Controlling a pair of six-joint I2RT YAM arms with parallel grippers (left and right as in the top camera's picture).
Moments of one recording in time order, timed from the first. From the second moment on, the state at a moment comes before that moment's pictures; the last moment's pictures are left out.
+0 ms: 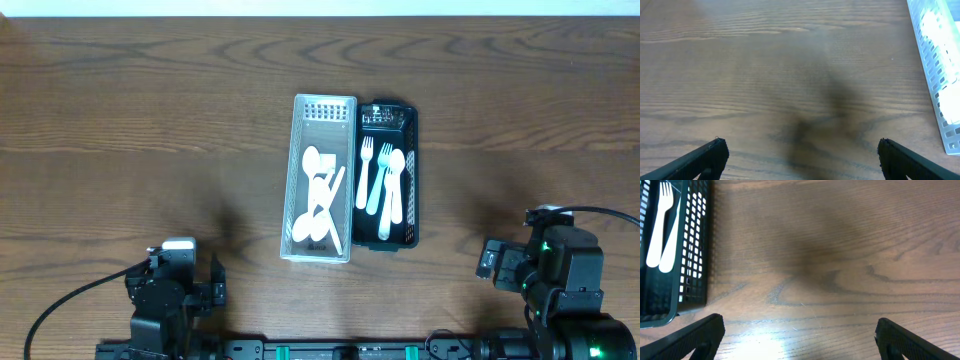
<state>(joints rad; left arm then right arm) -0.21 0.12 0.48 -1.02 -0.27 -0.04 0.02 0.55 0.74 -1.09 0.12 0.18</state>
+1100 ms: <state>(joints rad) -0.21 0.12 0.48 -1.02 -0.27 -0.04 0.01 0.03 0.57 -0.91 0.09 0.17</state>
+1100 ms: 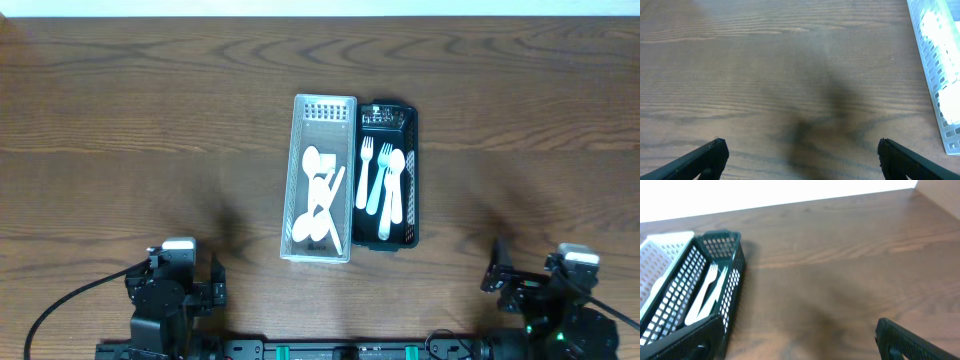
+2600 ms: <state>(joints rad) -0.21 0.12 0.48 -1.02 -0.27 -0.04 0.01 0.01 0.05 -0.16 -0.05 -0.19</state>
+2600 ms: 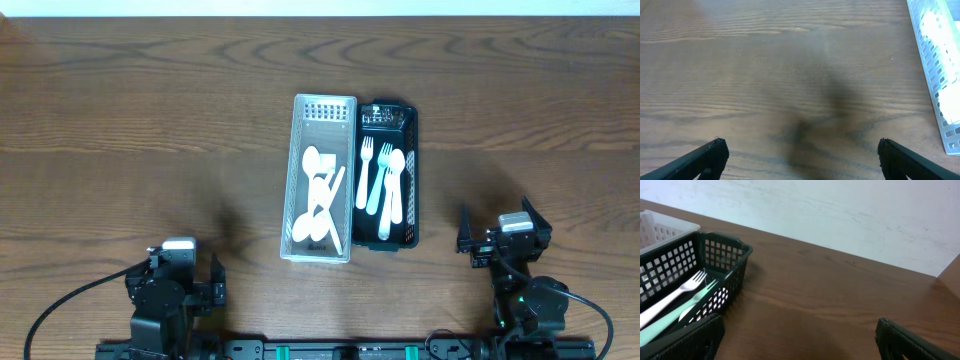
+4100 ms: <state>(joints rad) -0.09 0.01 0.02 -0.08 -0.10 -0.03 0.01 0.01 0.05 -0.16 -0.05 -0.19</state>
